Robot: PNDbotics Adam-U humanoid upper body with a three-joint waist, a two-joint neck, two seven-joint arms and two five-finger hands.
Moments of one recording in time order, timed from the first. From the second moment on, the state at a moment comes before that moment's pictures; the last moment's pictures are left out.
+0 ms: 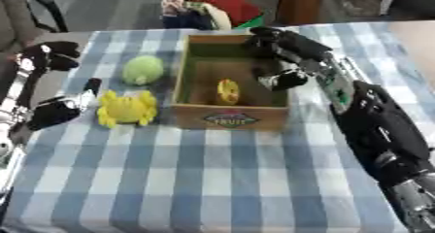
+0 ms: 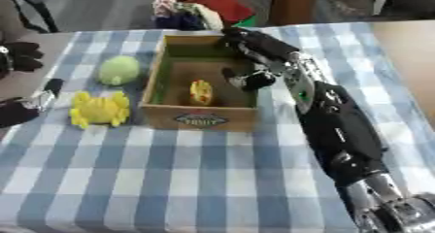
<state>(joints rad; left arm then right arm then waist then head) -0.26 0.40 0.00 -1.75 -0.29 -0.05 -0.04 -0.93 -0.19 0.00 -0.83 1.03 -0.75 0.10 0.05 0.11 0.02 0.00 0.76</state>
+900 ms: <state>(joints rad) -0.28 0.50 0.00 -1.66 -0.33 -0.05 -0.01 -0.68 -0.46 -0.10 -0.98 0.76 -0.81 -0.17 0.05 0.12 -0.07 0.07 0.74</state>
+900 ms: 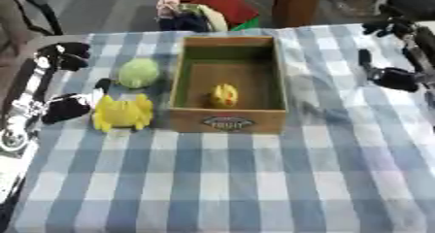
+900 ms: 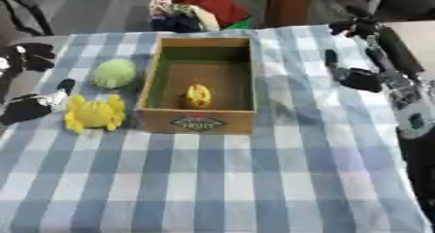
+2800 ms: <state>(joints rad) -0.55 0.67 -0.26 -1.17 -0.71 -0.15 -0.32 -0.53 -0.61 -0.20 -1.33 -0.26 -0.36 0.43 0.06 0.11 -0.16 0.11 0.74</state>
